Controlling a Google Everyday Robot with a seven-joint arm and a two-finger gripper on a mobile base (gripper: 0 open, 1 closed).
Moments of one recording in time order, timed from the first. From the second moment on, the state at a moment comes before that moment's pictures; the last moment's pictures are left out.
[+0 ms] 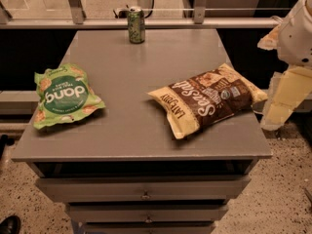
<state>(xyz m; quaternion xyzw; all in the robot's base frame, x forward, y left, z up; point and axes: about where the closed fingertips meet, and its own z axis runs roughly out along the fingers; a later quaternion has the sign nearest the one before) 0.439 -0.217 0.976 -0.60 0.78 -0.04 0.16</state>
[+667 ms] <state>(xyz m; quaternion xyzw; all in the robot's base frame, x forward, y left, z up) 0.459 -0.236 0.956 -0.59 0.79 -0.05 0.18</state>
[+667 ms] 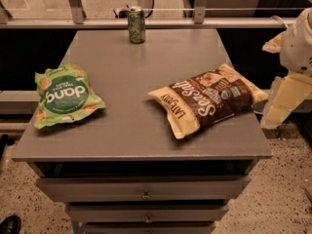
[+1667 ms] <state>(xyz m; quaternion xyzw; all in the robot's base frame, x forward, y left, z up) 0.533 -0.235 0.899 -0.56 0.77 0.03 0.30</state>
